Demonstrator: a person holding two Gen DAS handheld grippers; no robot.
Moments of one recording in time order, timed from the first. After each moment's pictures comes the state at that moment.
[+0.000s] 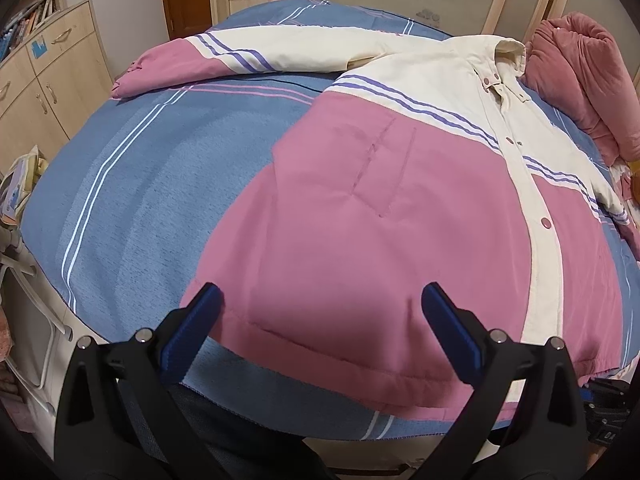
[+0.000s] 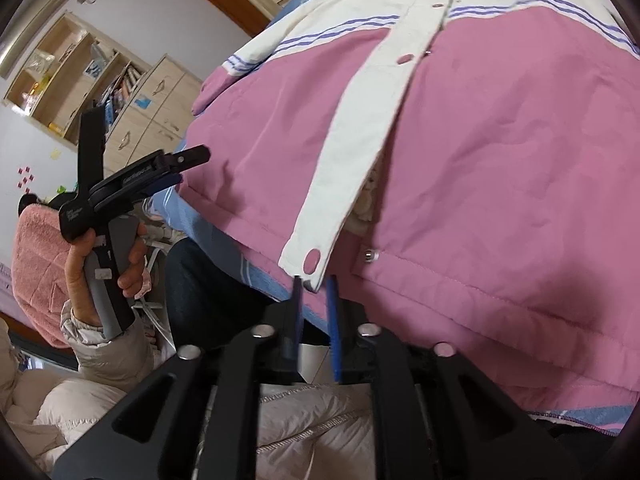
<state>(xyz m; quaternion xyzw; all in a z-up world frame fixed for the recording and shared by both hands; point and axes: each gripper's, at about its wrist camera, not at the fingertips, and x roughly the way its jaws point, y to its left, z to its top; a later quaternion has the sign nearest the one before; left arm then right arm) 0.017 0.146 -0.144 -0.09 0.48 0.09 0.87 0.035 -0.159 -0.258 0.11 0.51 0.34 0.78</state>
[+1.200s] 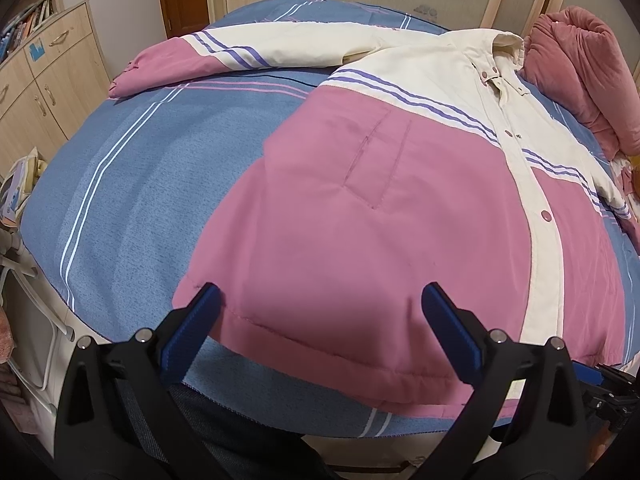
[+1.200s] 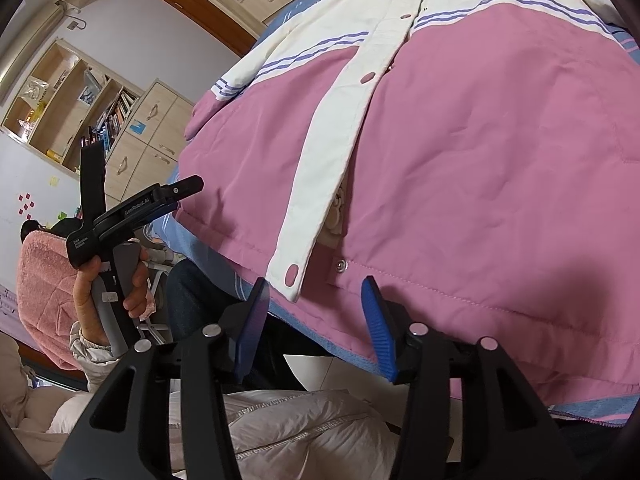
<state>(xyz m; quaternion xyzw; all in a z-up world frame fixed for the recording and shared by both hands) 0.017 0.141 -0.148 -0.09 0.49 0.09 0.87 0.040 -0.173 -0.254 0.14 0.50 0.33 0.79</state>
